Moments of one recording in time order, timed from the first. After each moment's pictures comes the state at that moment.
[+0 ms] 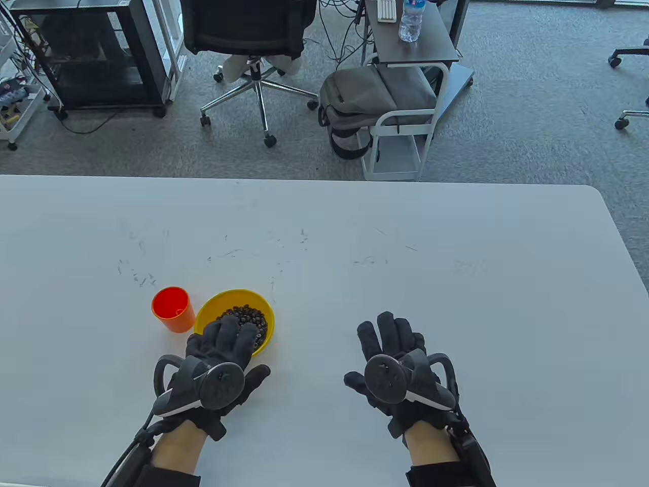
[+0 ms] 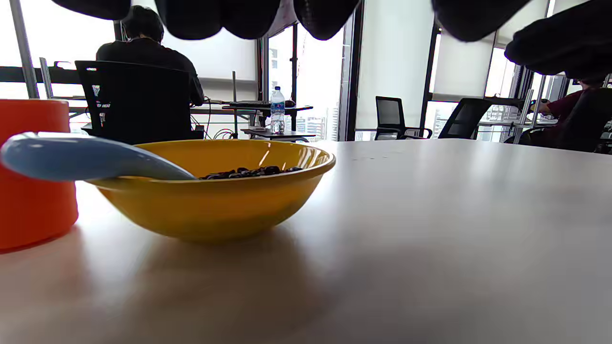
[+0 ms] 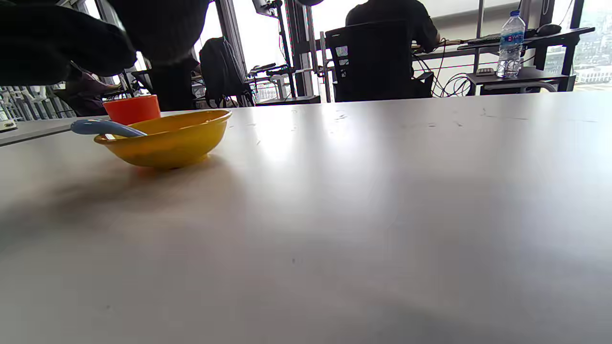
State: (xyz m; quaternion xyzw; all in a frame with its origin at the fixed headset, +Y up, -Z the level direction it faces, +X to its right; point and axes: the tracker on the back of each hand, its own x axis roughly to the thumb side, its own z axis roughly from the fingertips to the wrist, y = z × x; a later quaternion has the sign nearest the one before) left_hand -0.204 -0.699 -0.241 -0.01 -0.23 0.02 0.97; right_hand 0.091 -0.692 -0.242 0.22 0.05 0.97 0.07
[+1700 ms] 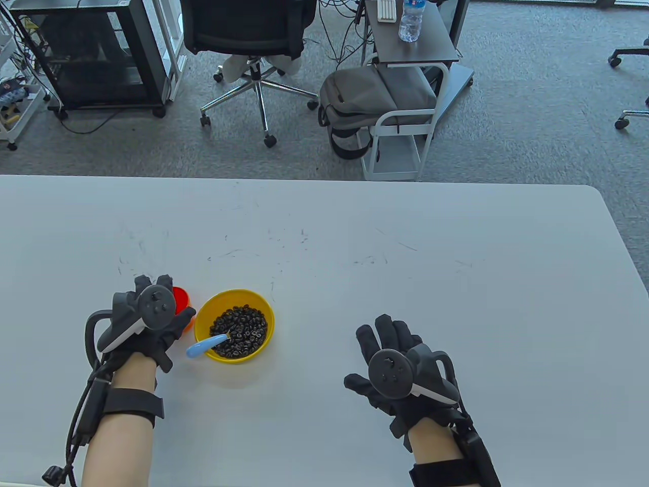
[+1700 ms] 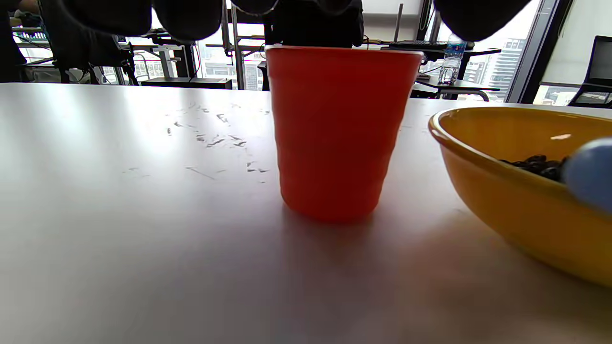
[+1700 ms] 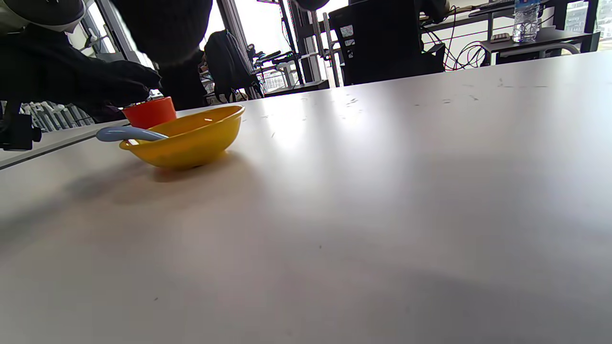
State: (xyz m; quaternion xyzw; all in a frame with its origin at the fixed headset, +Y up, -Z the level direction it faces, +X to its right) left_hand -0.330 -0.713 -0.341 -0.11 0.01 0.04 0.99; right_hand 0.096 -0.693 -0.246 0.23 0.09 0.96 0.11
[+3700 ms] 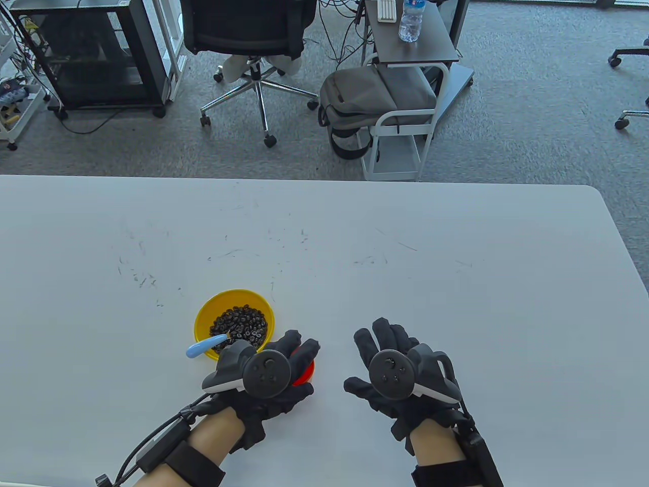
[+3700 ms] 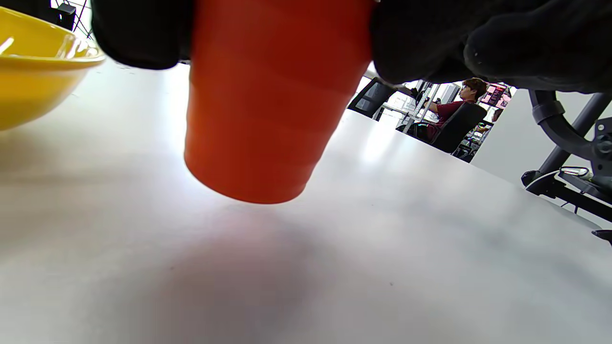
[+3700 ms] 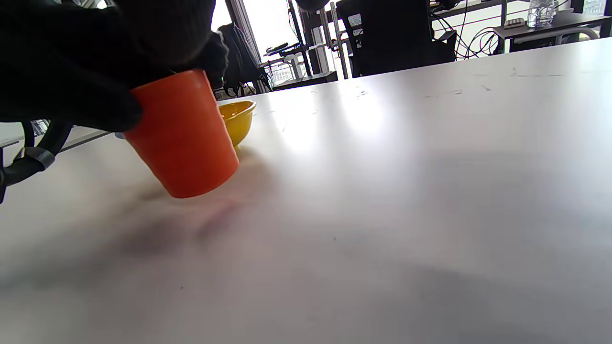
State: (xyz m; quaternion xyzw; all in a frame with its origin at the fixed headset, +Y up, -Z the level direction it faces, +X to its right) left_hand -0.131 -0.713 -0.253 -0.13 -0.36 0.14 0.91; right_hand 0.095 -0.692 -0.245 0.25 0.11 0.96 0.12
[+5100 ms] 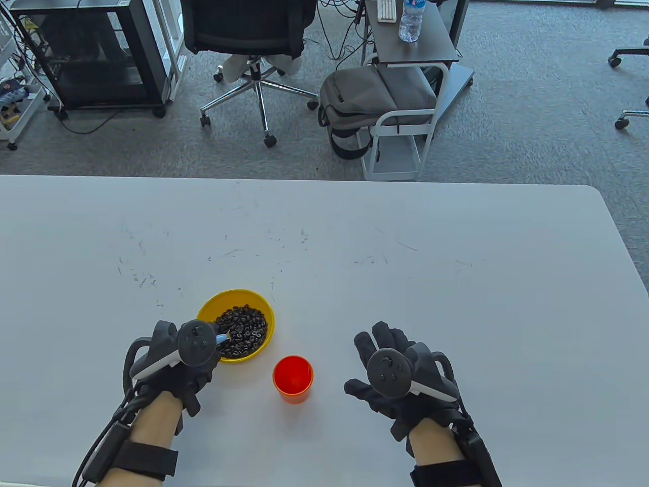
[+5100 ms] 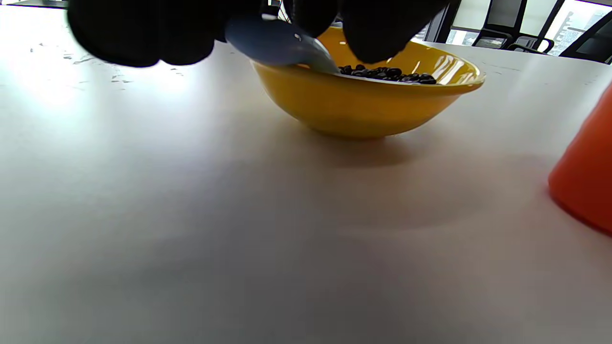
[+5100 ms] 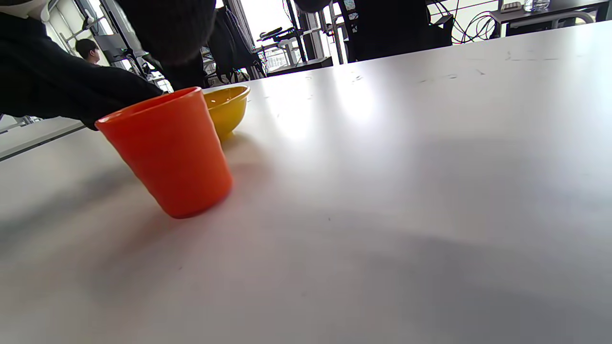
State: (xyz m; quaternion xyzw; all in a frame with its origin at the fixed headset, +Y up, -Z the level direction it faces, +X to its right) left_hand -0.258 -0.724 -0.286 -0.21 -0.11 0.04 0.97; right_hand 0.095 -0.692 -0.244 0.24 0.13 0.96 0.11
